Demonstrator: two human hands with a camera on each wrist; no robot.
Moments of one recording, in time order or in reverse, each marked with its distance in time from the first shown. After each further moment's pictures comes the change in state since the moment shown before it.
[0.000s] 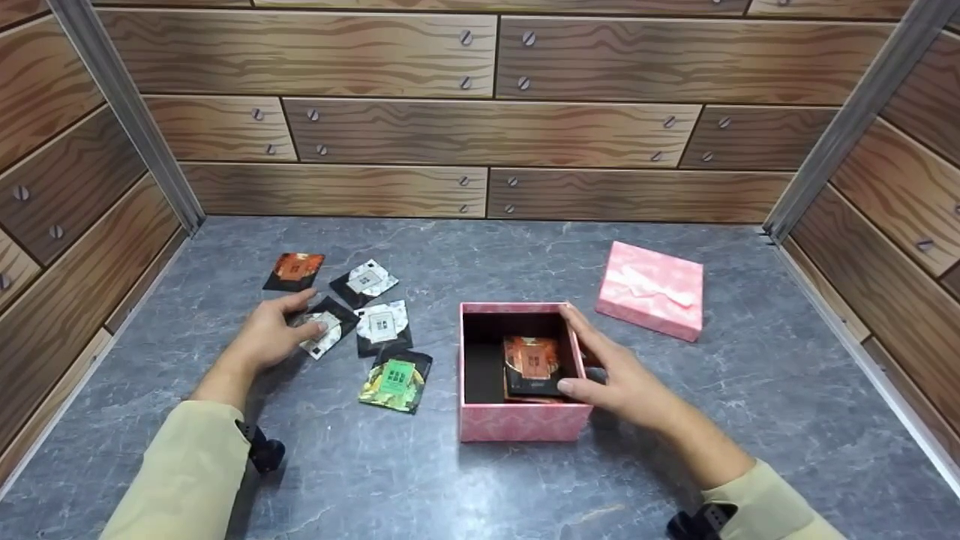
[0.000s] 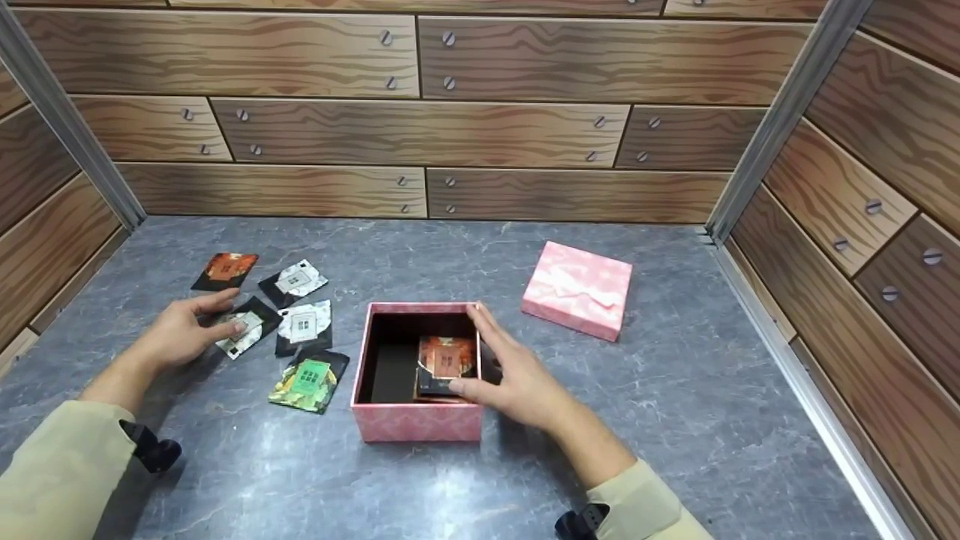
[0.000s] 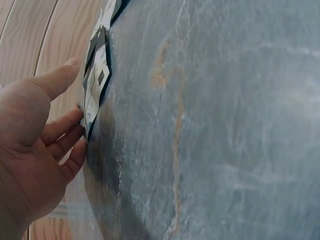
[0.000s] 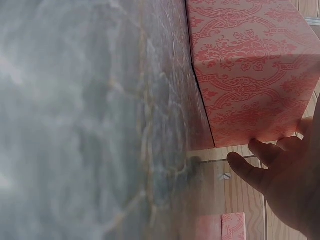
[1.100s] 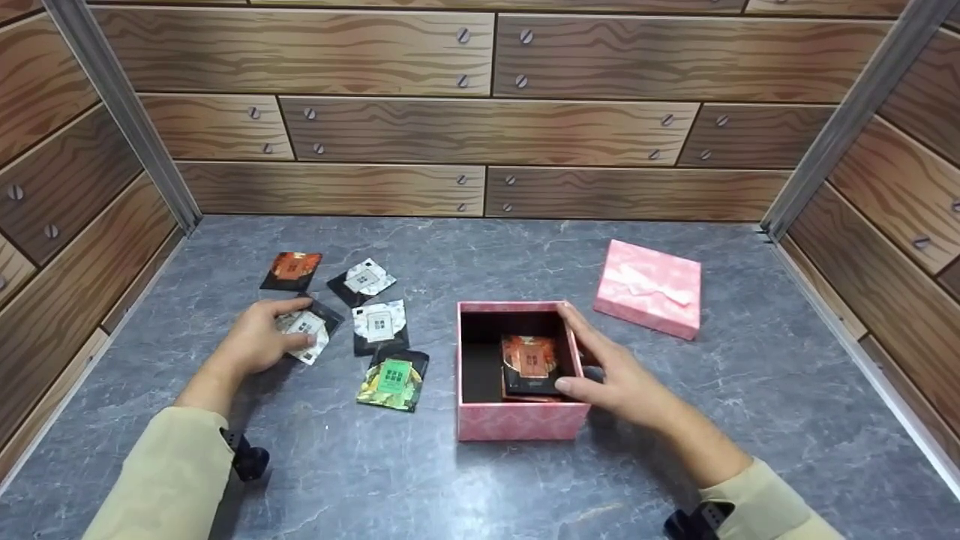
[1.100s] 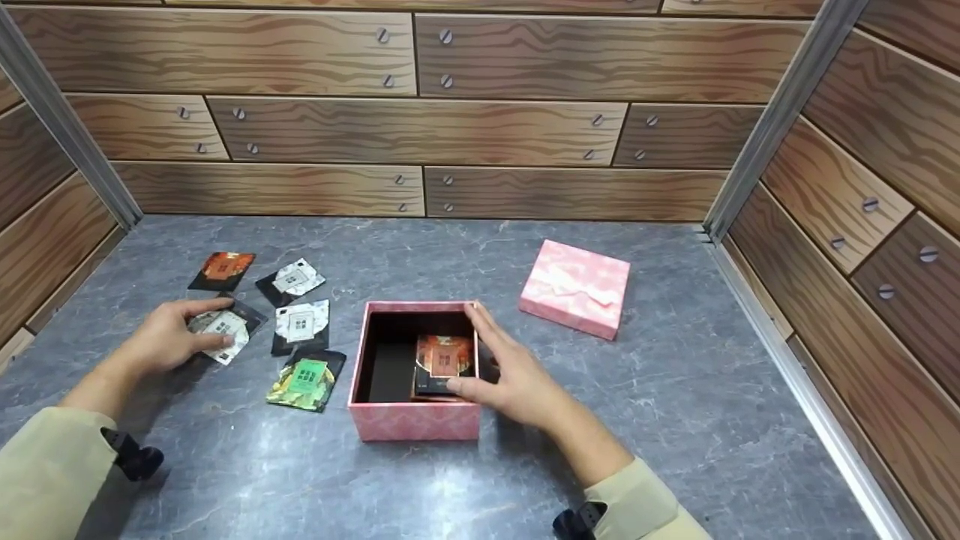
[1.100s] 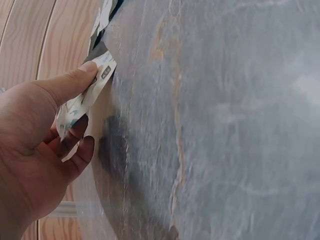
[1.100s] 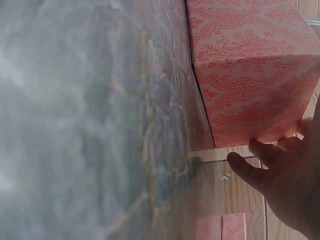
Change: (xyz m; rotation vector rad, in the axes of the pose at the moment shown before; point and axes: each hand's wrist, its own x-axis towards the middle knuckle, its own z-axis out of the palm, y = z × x) left_hand -0.006 -0.003 -0.008 0.093 -0.016 0.010; right_hand -0.001 -0.001 0.001 0.005 -0.001 0.000
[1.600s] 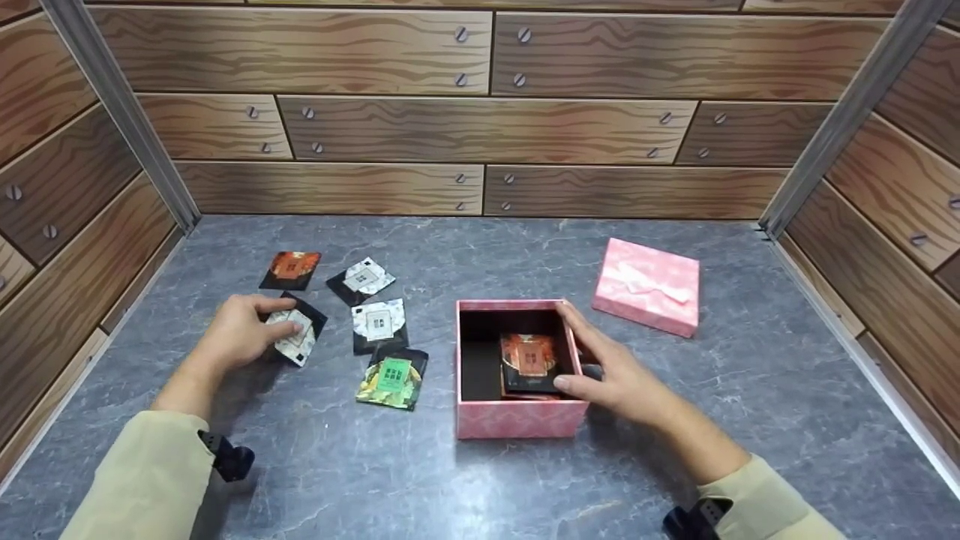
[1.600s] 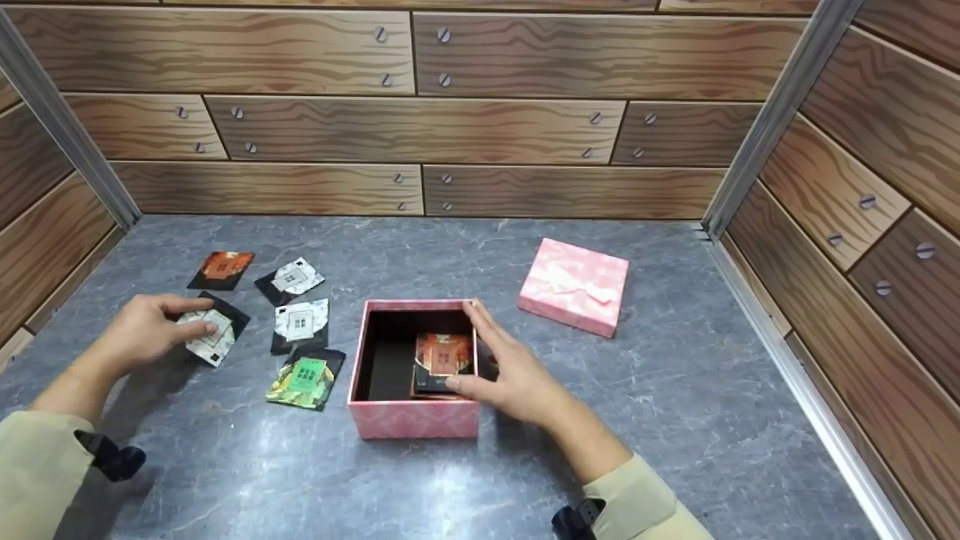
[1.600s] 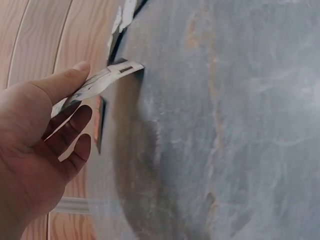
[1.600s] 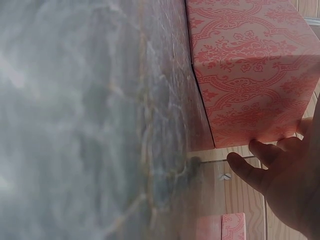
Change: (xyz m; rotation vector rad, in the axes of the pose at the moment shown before) left_hand -0.008 0.005 -0.020 0.013 0.073 0.022; right_hand 0.000 -0.002 0.000 -0.034 0.006 0.016
